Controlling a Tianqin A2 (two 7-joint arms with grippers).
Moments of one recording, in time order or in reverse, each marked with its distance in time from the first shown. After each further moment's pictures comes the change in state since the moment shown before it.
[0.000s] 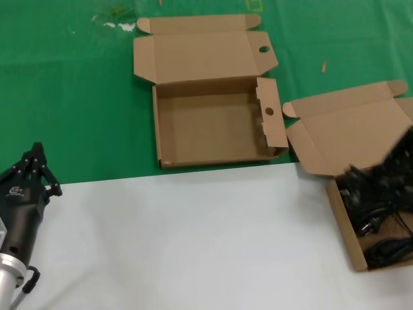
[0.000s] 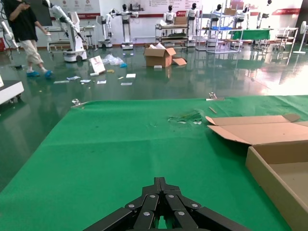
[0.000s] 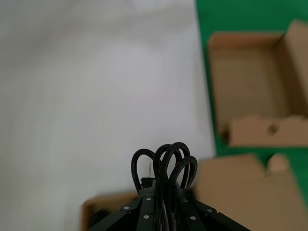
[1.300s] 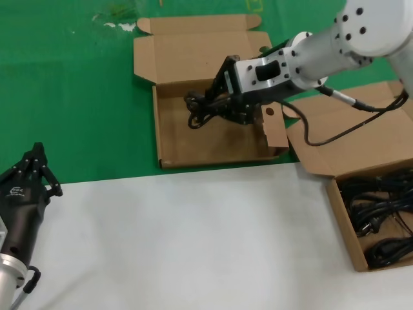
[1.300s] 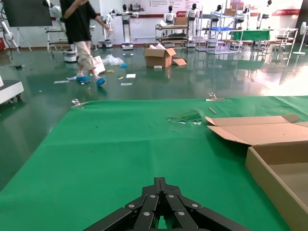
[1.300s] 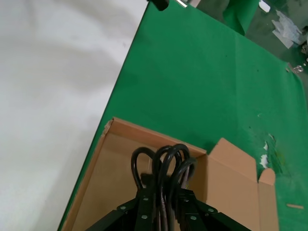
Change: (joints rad) left arm 0.000 0.000 0.000 0.000 0.000 0.000 0.000; right arm 0.292 -0.694 -0.245 -0.510 -0.299 0.420 -0.258
